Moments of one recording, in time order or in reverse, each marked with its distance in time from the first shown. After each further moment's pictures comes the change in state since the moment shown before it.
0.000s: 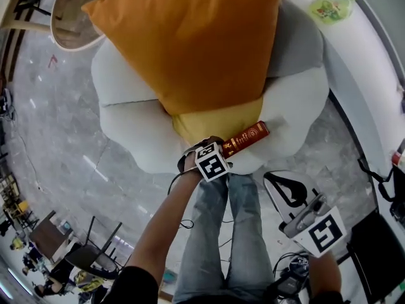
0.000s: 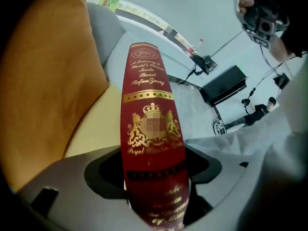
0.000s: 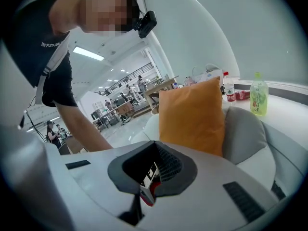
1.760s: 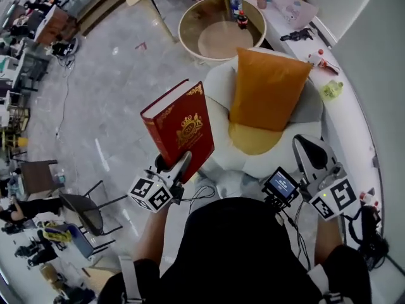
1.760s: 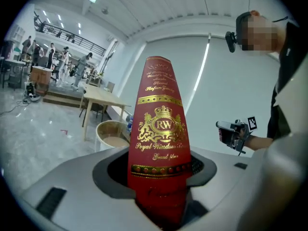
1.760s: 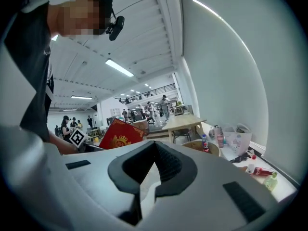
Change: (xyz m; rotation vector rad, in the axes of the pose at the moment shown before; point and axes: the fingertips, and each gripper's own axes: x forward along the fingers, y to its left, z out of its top) left arm -0.599 -0.261 -0.107 -0.699 -1.317 0.814; right arm -0.130 0.208 0.308 -0.258 -0.174 0.171
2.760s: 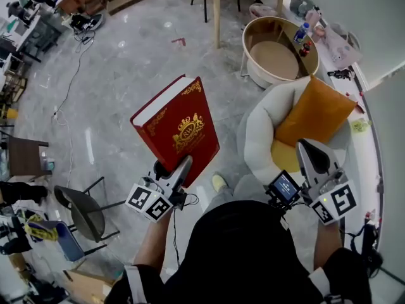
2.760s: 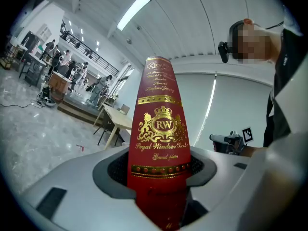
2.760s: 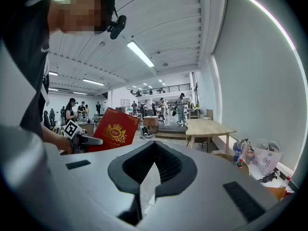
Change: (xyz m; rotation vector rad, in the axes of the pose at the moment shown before) left arm -0.264 0.279 0.069 -0.096 -0.298 0.029; right arm 0.264 0.302 0.020 -0.204 0.047 0.059
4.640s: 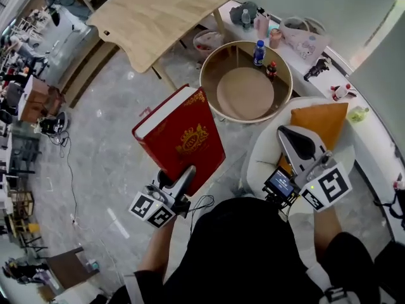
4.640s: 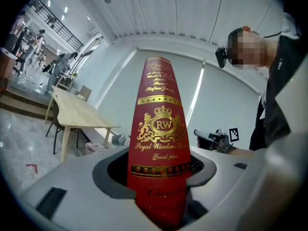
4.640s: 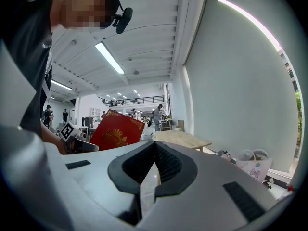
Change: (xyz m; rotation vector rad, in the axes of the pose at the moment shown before) left arm 0.408 0.060 0.102 0.109 0.213 -0.432; right arm 0.176 -0.290 0.065 0.070 -0.164 -0.317
